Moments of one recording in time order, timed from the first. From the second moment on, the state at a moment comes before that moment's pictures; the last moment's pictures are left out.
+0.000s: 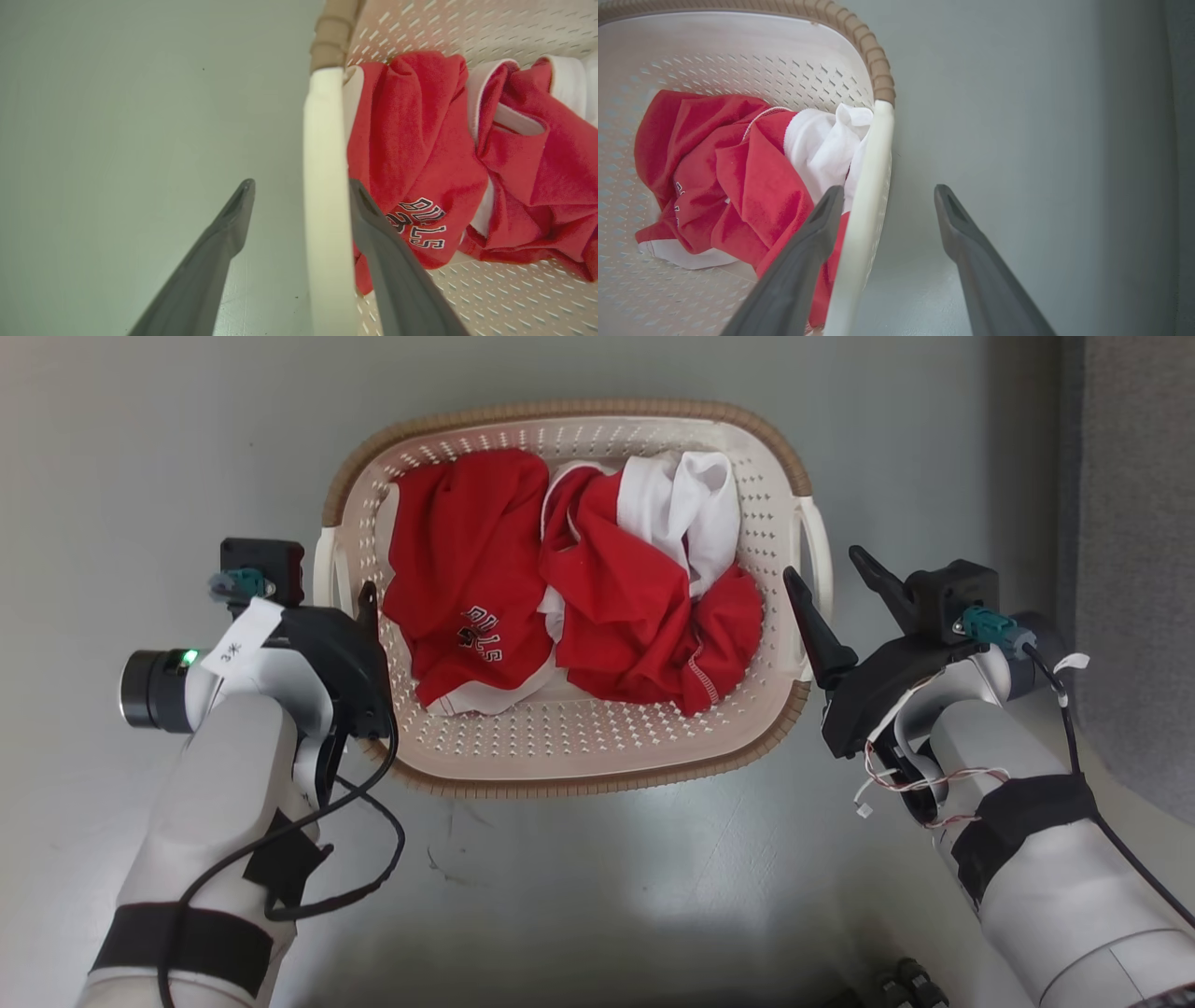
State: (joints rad) left arm -0.86 0.09 -0.22 0.95 -0.29 0.01 0.11; right arm -0.87 -0.11 0.47 0.94 0.32 0.12 -0.22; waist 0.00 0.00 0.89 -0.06
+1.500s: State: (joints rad) left arm -0.94 0.02 -0.19 1.24 -0.41 -0.09 0.19; right arm -0.92 -0.11 0.67 1.10 0.48 0.13 -0.17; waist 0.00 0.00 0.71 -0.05
